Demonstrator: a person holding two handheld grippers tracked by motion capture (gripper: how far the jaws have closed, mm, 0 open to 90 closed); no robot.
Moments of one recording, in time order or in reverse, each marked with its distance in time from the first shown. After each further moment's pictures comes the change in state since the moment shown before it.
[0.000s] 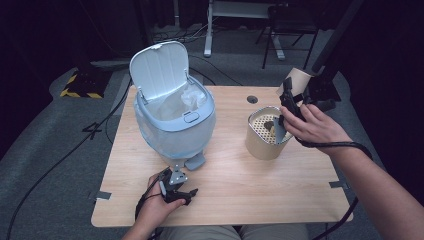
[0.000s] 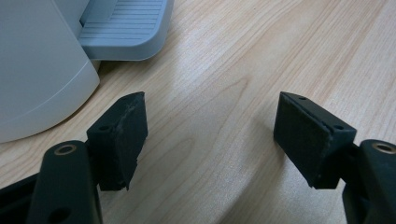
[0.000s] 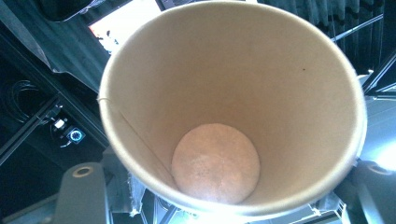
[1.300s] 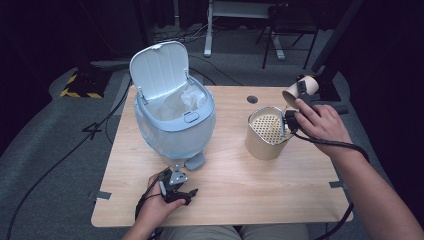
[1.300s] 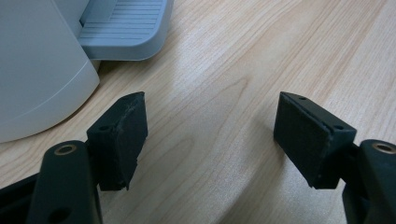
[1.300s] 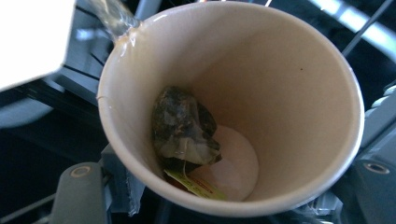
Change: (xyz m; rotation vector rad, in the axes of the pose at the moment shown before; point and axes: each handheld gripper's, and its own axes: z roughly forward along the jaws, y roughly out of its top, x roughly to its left) left arm 0.000 0.000 0.000 0.000 -0.001 0.000; right arm 0.018 -0.013 0.006 -0.144 0.277 0.558
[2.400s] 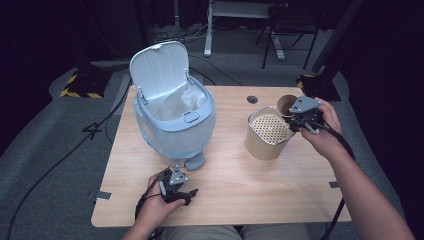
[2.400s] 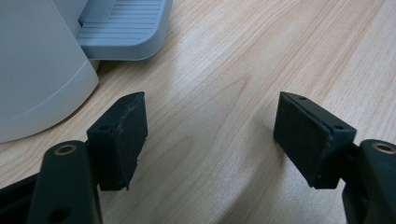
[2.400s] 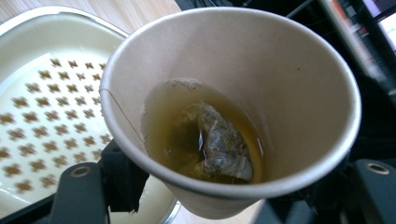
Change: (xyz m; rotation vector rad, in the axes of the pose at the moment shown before) left arm 0.000 0.000 0.000 -0.001 -0.004 0.001; right arm 0.009 -0.029 0.013 -0.350 0.664 1.066
